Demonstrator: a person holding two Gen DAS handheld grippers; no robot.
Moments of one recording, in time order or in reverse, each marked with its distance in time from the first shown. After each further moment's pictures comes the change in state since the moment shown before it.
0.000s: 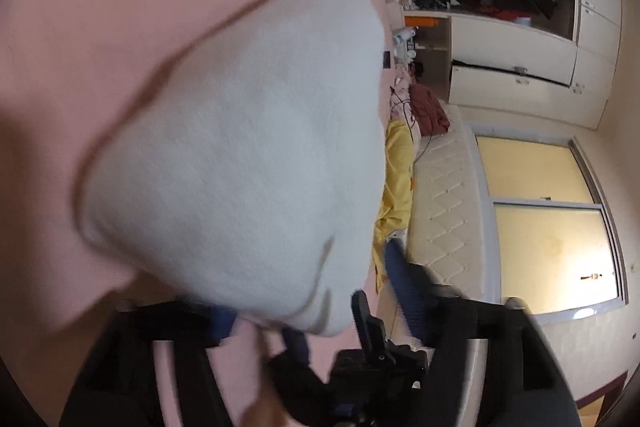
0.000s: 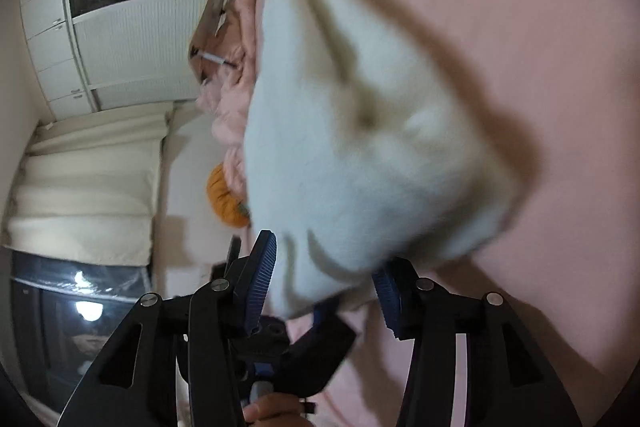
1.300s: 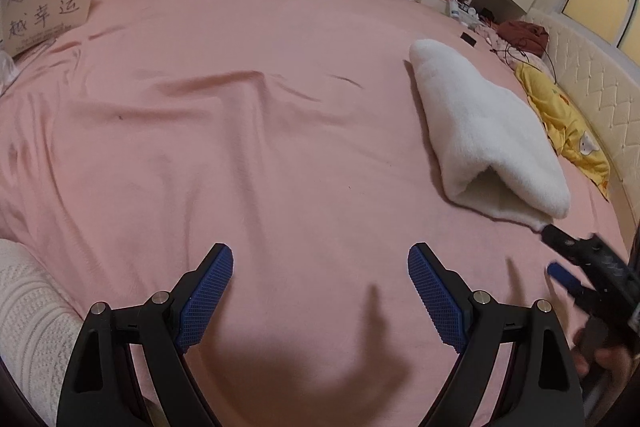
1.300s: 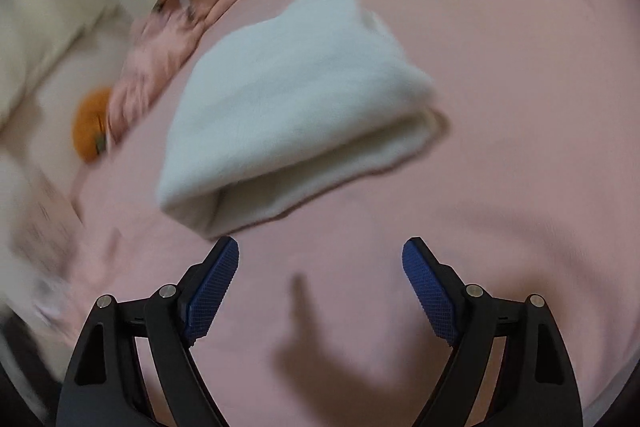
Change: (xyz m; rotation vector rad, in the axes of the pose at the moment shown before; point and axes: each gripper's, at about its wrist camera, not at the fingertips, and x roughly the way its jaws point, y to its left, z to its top) left arm -0.186 0.007 -0.040 0.701 -0.242 0.790; right arm -0.018 0.046 -0.122 -0.491 -0.216 -0.642
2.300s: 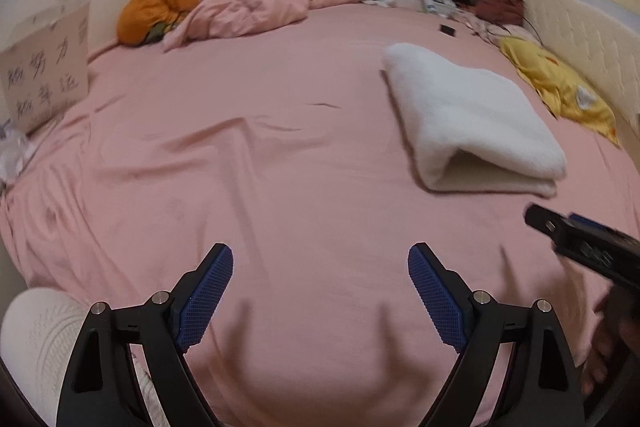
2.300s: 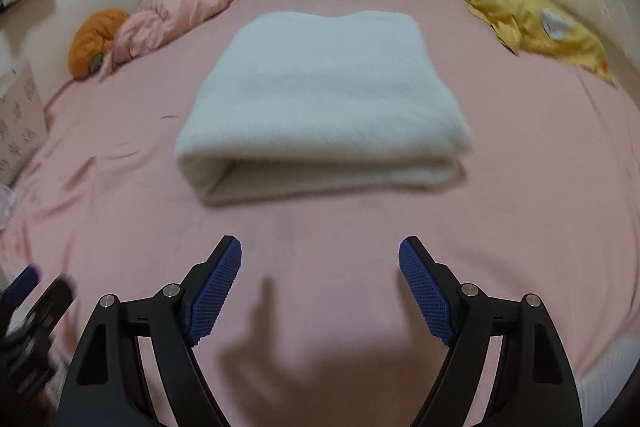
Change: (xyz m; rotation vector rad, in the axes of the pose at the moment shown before) left arm -0.029 -0.028 -0.010 0.175 -0.099 0.102; right arm 0.025 0.073 -0.015 -0.431 -0.022 -0.245
